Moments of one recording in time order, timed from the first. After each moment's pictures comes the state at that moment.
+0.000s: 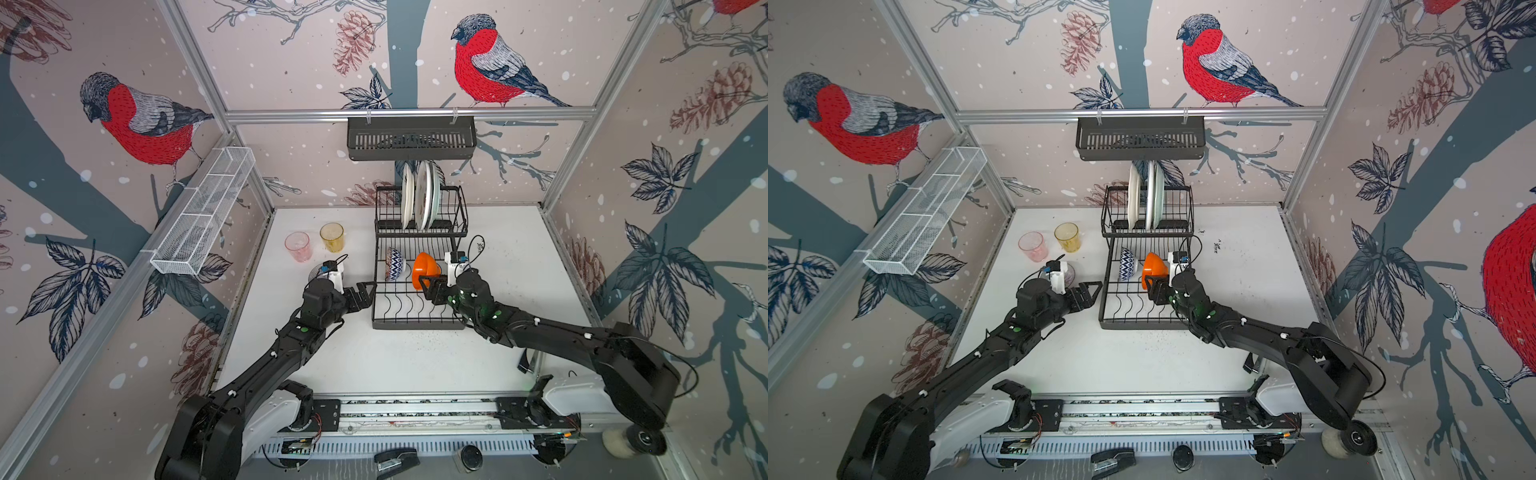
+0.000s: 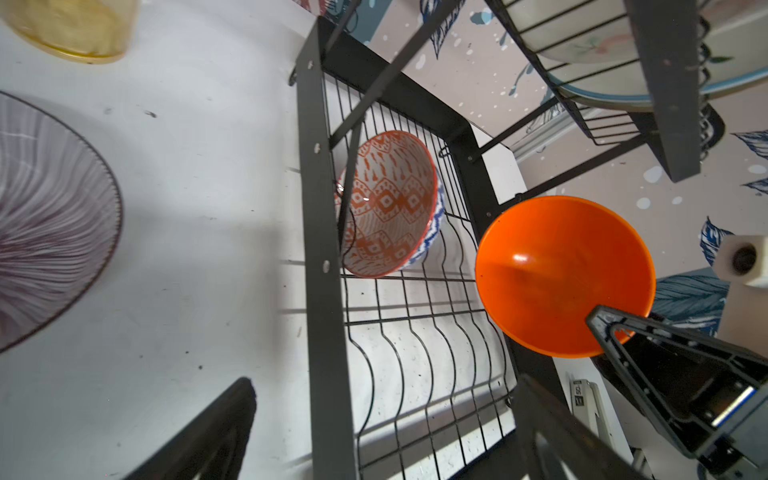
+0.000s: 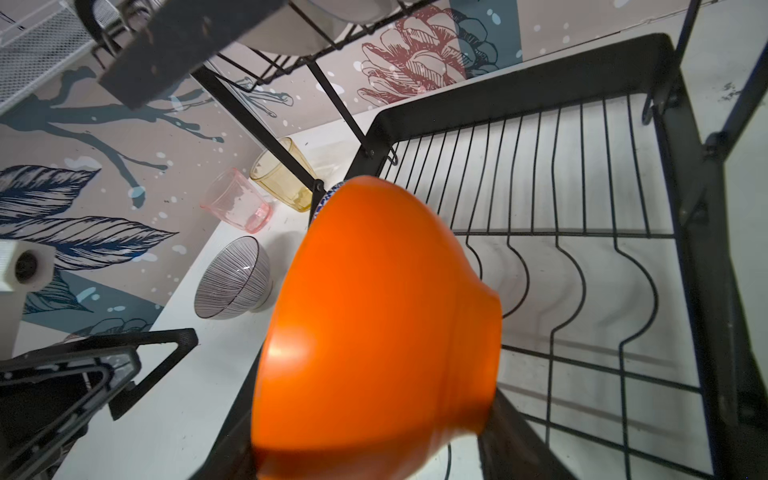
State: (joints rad) left arm -0.40 1.00 0.41 0.16 0.24 -0.65; right arm 0.79 1.33 0.60 0.38 0.11 0.58
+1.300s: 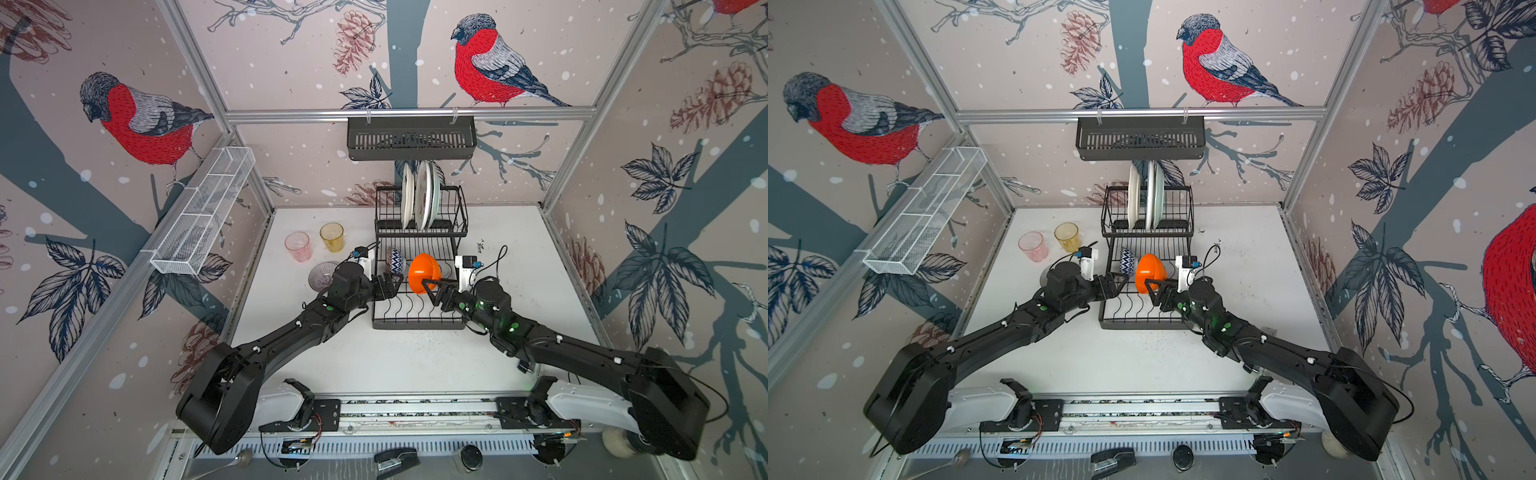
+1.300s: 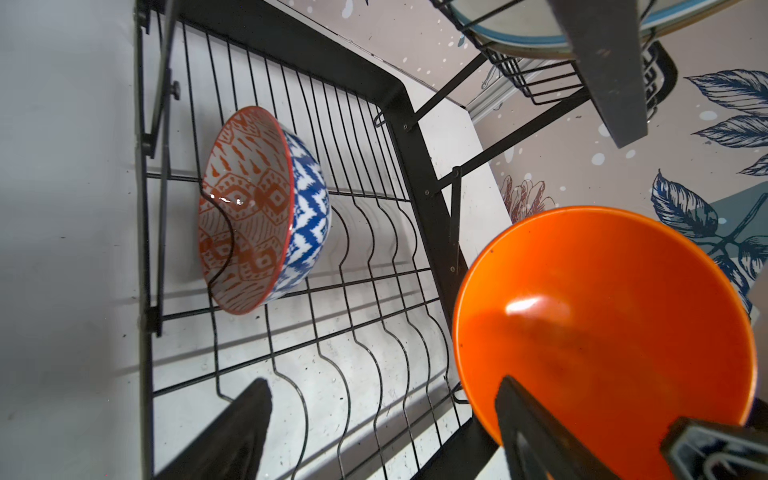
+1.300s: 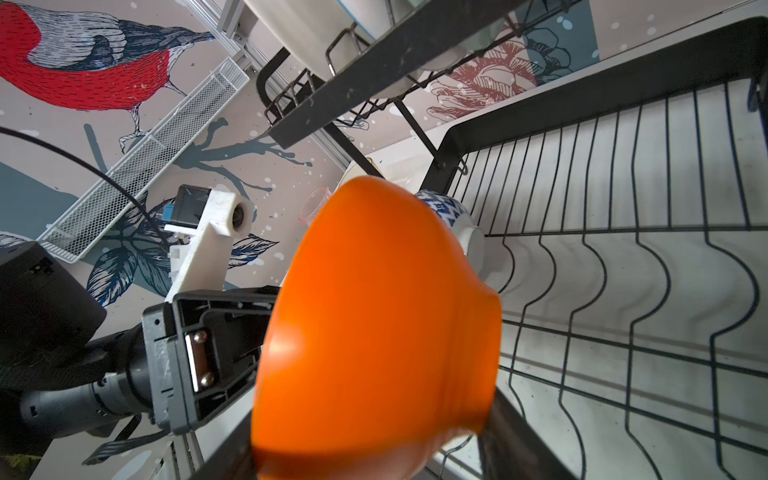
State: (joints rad) left arm -0.56 1.28 0.63 0.22 0.25 -0.68; right arm 0.81 1.16 0.50 0.46 -0.02 0.68
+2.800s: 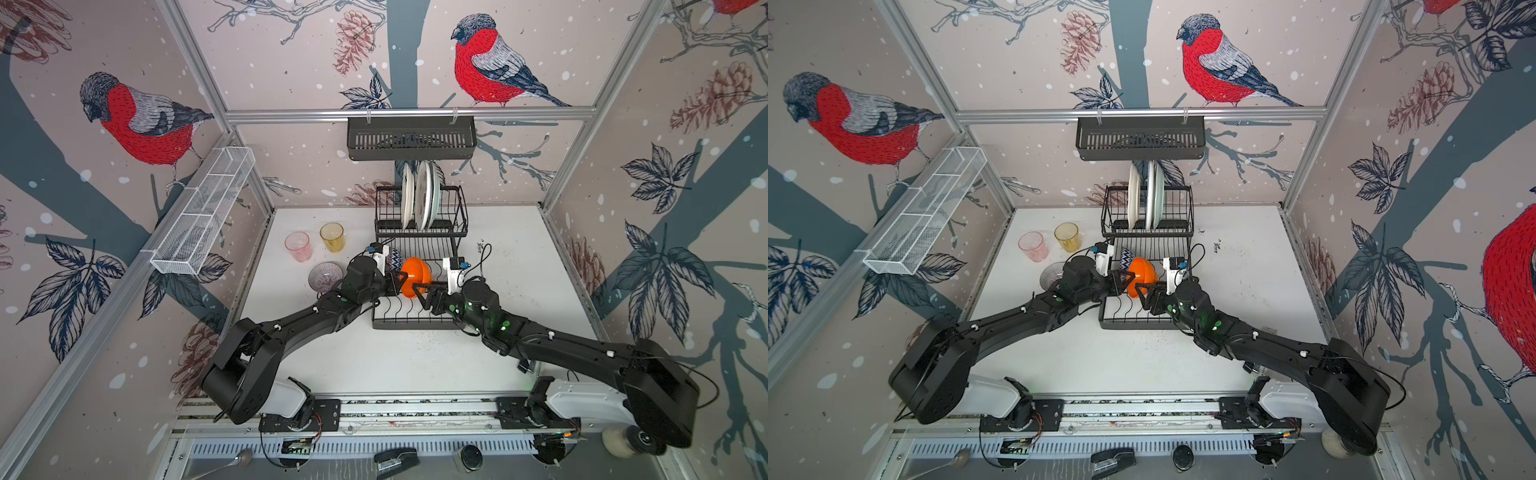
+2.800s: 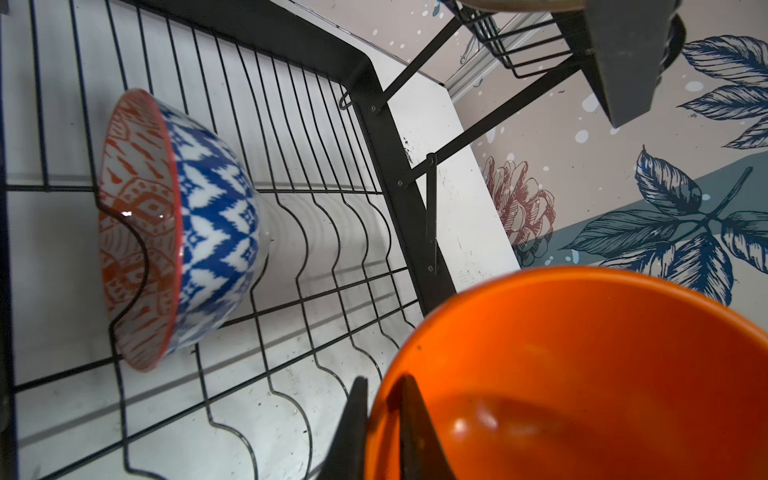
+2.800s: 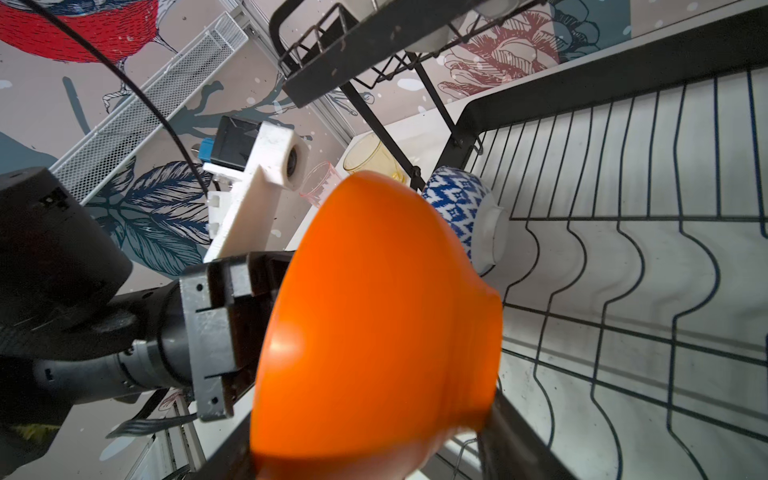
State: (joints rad) left arm -0.61 1.42 0.71 0.28 0.29 -0.68; right arm 0.88 1.23 0.57 0.38 0.04 0.66
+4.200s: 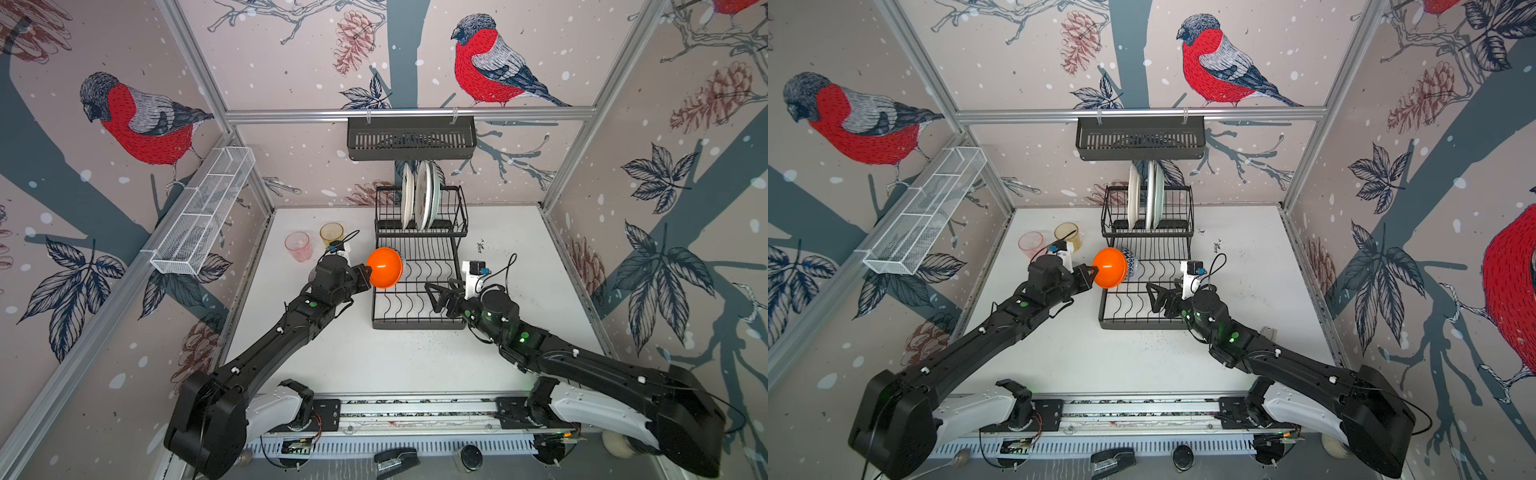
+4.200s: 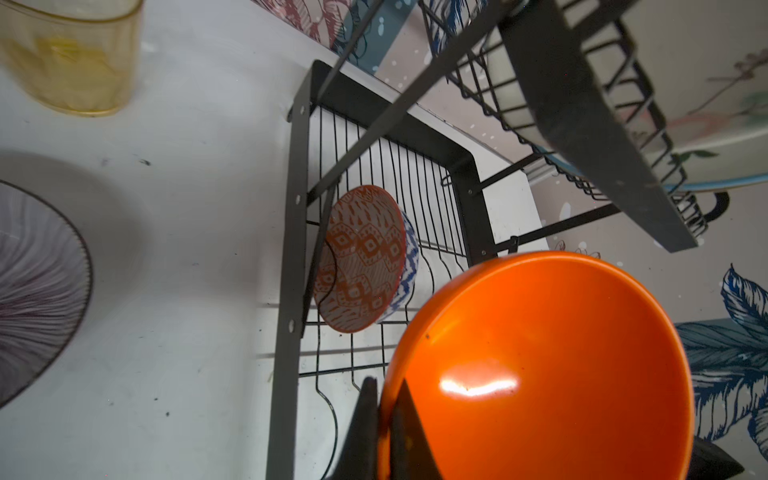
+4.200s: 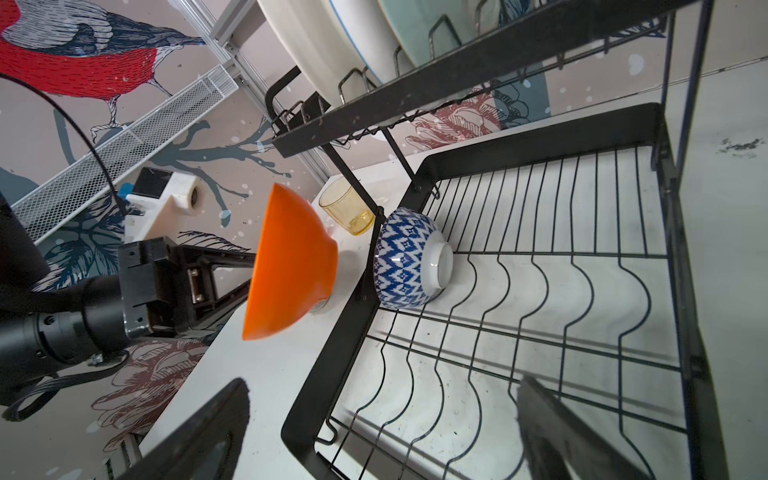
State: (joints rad) left arm -0.41 1.11 0.69 -0.05 0.13 -0.70; right arm 0.85 1.02 0.46 0.35 0.15 0.58
